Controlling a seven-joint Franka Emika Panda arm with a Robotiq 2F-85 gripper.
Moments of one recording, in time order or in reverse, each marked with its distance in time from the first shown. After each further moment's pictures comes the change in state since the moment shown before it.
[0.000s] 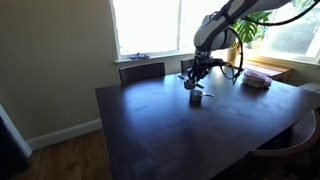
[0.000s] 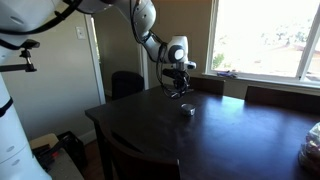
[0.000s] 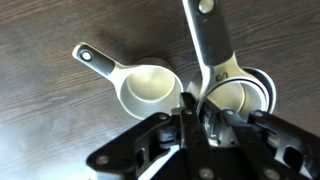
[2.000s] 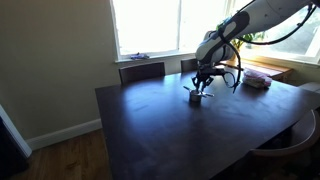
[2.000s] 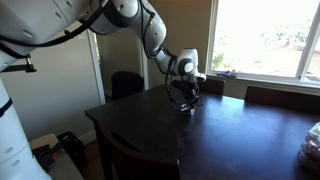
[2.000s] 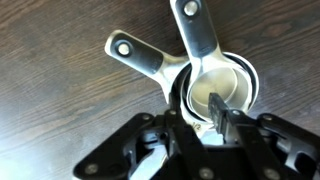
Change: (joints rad) arm -0.039 0.198 -0.050 0.181 0.013 -0.010 0.052
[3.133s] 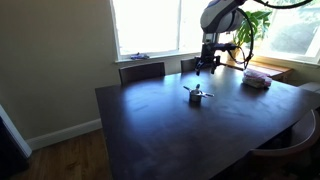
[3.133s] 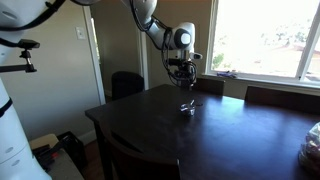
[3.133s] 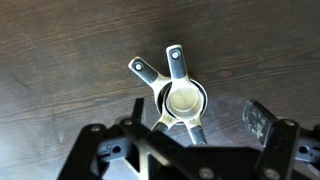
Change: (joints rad) arm 0.004 -0.282 0.032 -0.130 -0.041 -0.279 -0.161
